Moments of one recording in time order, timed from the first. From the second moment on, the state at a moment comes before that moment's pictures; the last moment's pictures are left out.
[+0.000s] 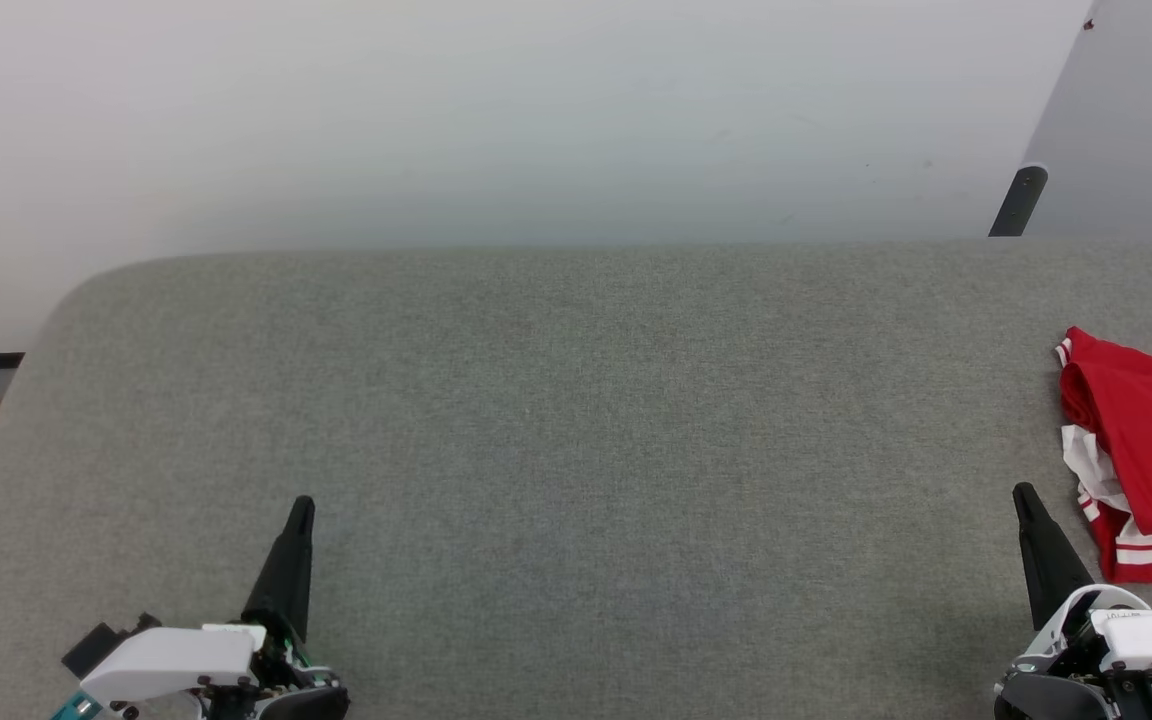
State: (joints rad) left arm -0.10 0.05 0.11 0.24 -1.61 -0.13 0.12; right arm -0.11 -0.05 -0.11 0.25 1.61 0.13 0.11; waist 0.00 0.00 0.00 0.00
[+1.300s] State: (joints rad) left arm -0.11 0.05 0.11 0.25 -1.61 -0.13 0.12; right arm -0.11 -0.05 -0.11 0.25 1.61 0.13 0.11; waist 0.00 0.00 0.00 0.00
